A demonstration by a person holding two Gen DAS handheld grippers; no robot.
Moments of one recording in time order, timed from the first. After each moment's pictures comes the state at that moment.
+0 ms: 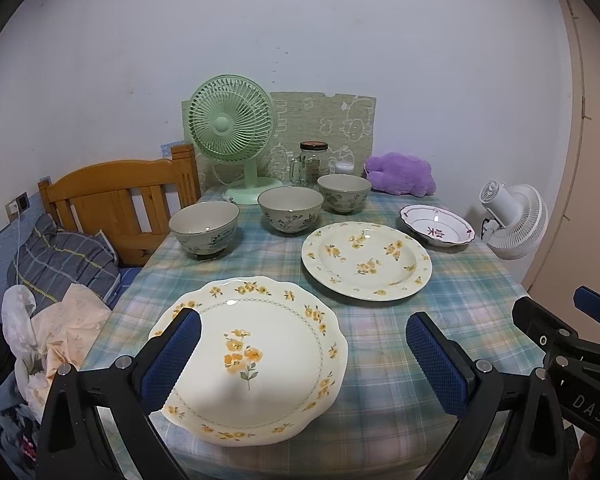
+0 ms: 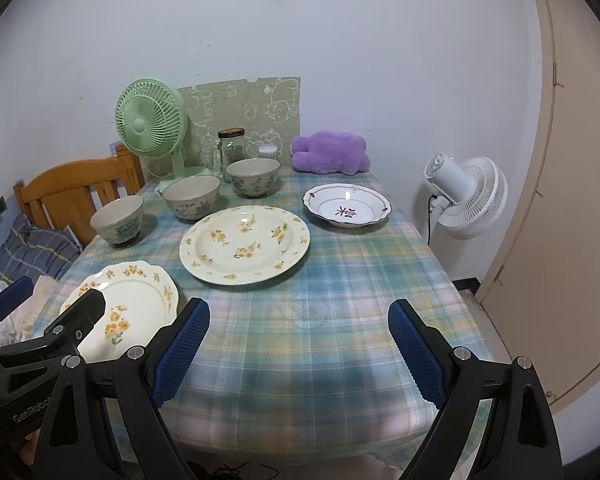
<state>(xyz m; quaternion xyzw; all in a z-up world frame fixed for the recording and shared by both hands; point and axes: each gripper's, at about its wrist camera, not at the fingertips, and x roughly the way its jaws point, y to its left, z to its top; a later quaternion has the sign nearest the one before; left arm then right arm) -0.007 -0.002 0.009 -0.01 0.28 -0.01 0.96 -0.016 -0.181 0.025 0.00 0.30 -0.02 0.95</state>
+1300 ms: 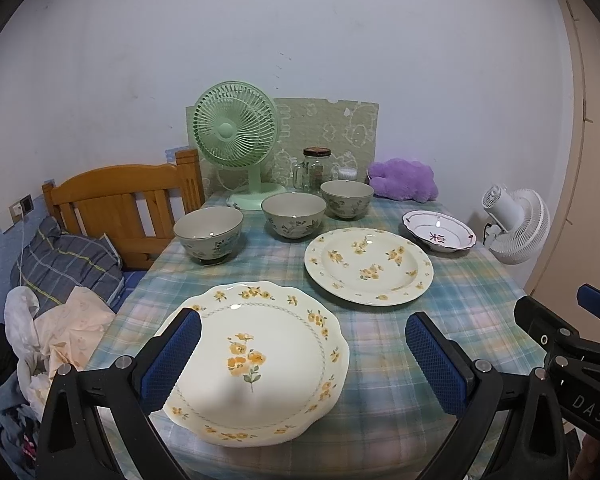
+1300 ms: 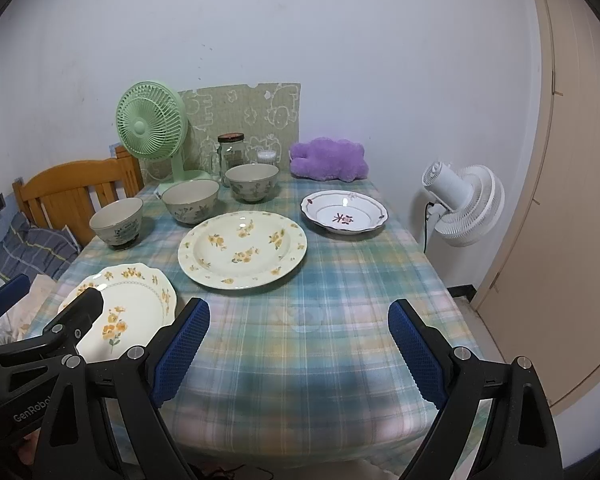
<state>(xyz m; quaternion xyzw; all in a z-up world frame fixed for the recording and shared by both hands) -0.008 0.005 0.015 -0.01 0.27 0.00 0.96 -0.015 -0.185 0.029 -0.01 0.29 -0.02 0.96</state>
